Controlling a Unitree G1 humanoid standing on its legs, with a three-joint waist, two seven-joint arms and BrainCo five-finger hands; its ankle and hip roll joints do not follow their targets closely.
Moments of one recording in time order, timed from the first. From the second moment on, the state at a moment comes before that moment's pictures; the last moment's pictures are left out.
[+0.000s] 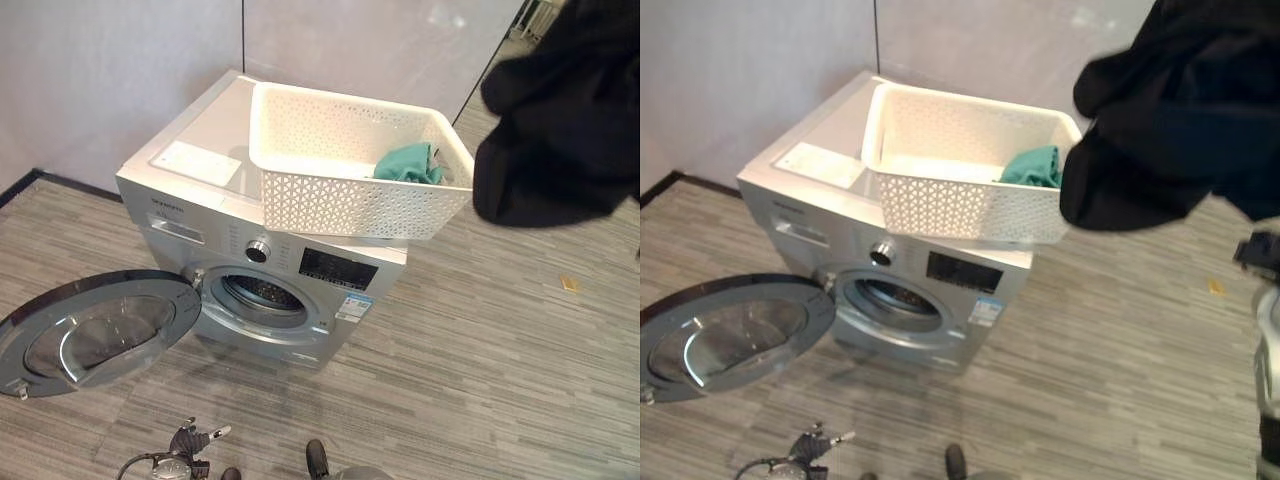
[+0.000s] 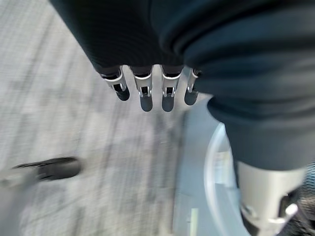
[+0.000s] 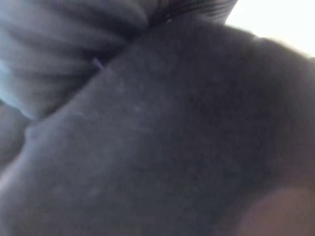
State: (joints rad) left arm 0.07 0.32 -0.05 0.89 -0.15 -0.04 0.11; right arm 0.04 -0.72 -0.43 -0.38 0.20 -0.27 -0.31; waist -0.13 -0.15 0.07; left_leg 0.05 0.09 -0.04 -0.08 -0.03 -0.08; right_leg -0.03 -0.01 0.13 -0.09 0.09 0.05
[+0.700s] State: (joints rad) left arm -0.12 0.89 -0.51 -0.05 -0.15 -0.22 -0.20; right arm 0.19 -0.78 0.19 -0.32 0.59 -0.15 0.24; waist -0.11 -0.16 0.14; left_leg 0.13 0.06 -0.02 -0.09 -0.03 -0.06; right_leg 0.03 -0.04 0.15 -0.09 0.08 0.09
